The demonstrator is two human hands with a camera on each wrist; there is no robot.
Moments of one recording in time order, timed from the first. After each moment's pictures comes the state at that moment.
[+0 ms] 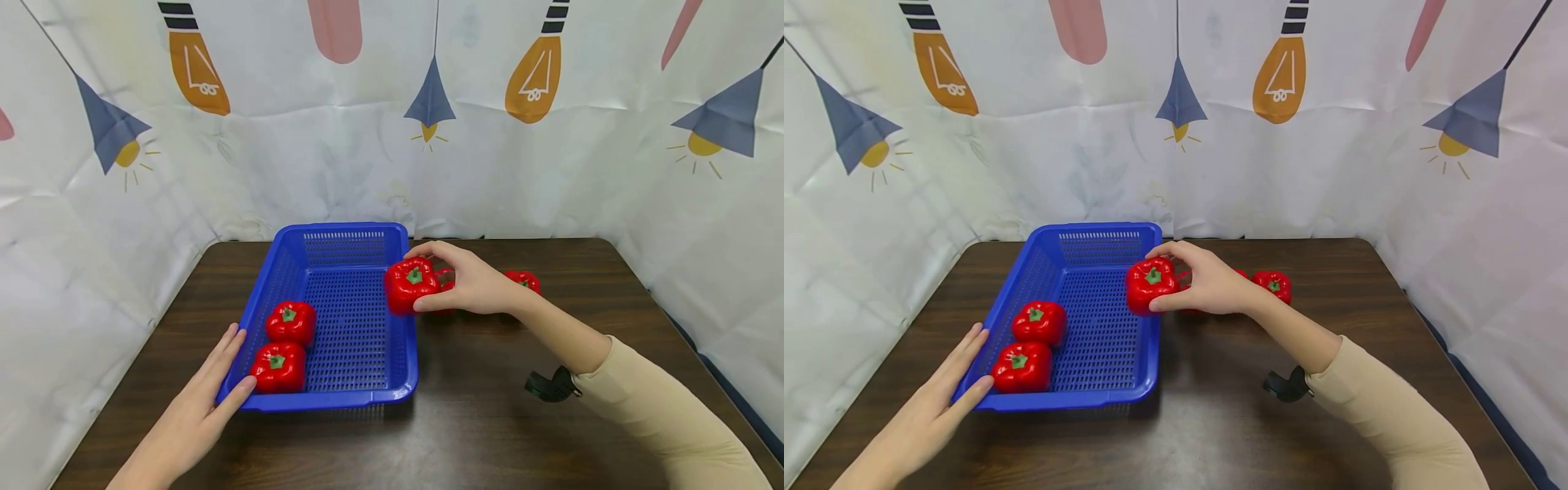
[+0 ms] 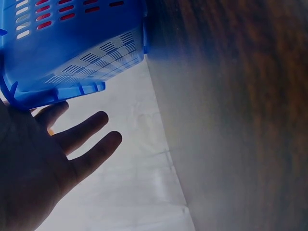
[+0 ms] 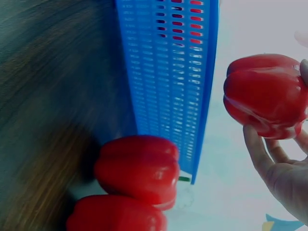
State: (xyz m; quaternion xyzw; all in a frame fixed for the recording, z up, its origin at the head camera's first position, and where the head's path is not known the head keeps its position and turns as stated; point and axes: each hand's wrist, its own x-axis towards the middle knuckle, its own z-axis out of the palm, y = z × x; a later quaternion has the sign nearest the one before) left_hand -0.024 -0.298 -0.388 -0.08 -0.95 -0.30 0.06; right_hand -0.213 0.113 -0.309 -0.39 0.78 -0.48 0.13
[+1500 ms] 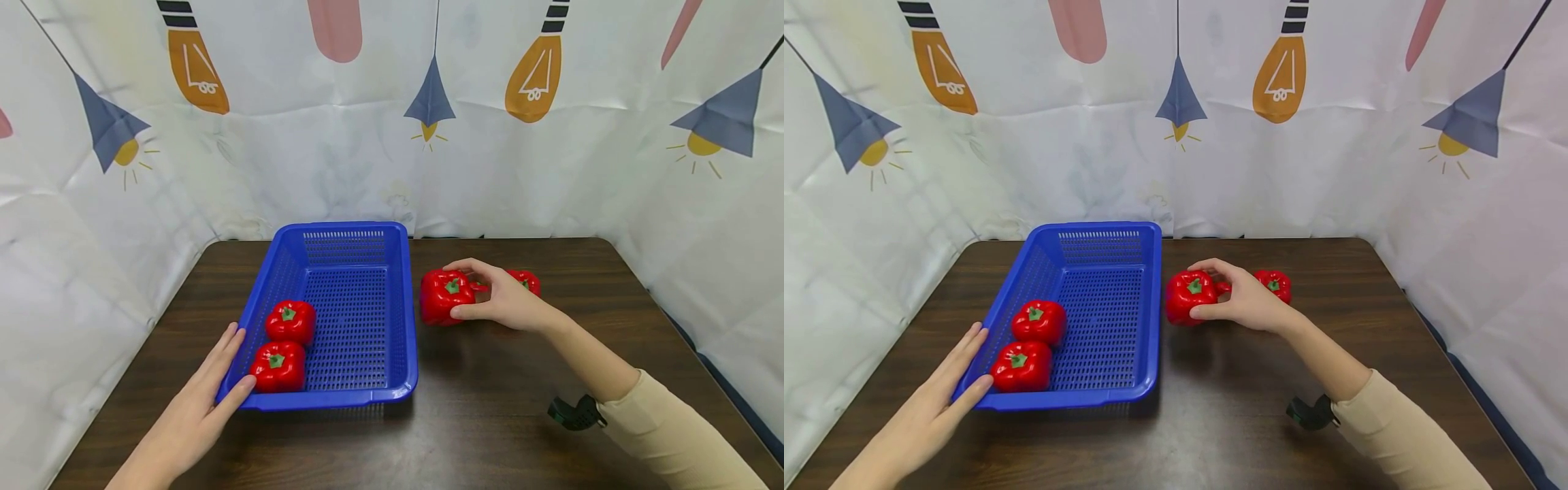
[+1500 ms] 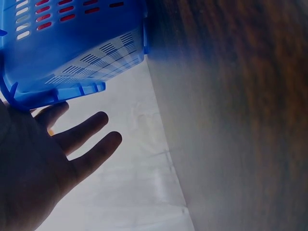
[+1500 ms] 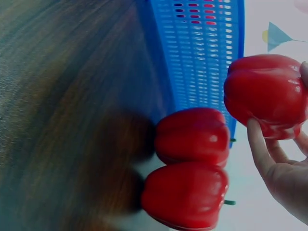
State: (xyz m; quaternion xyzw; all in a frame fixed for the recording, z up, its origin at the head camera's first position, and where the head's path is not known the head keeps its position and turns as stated) left_hand -0.024 -0.297 -0.388 -0.08 -0.95 -0.30 0.06; right_hand -0.206 0.165 -0.346 -0.29 0.79 -0.52 0.16
